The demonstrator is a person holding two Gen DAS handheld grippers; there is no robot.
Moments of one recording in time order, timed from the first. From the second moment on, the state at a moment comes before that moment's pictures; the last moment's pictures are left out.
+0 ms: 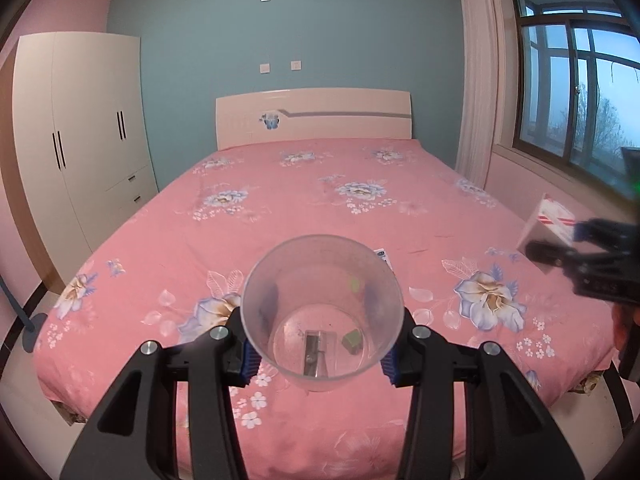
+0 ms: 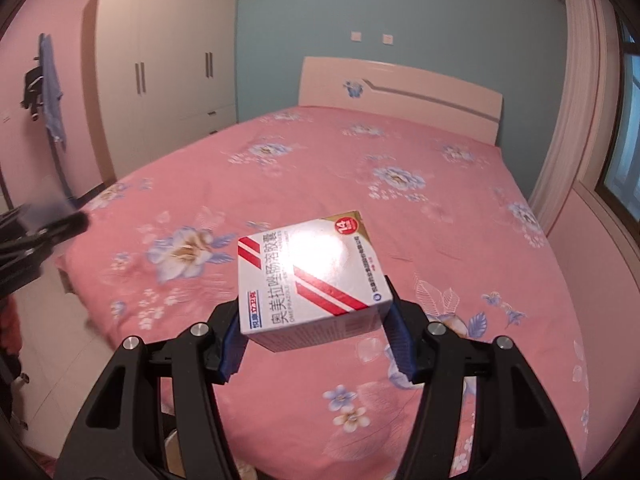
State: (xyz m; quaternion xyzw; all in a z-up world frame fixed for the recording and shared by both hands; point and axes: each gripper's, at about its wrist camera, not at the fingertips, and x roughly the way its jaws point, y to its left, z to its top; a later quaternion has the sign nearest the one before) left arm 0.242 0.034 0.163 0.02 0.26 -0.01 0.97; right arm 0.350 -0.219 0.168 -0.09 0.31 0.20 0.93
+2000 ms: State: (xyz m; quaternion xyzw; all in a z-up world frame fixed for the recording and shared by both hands) left arm 0.168 0.019 -0.256 0.03 0.66 -0.09 0.75; right arm 0.177 -0.111 -0.255 -0.14 0.65 0.32 0.67
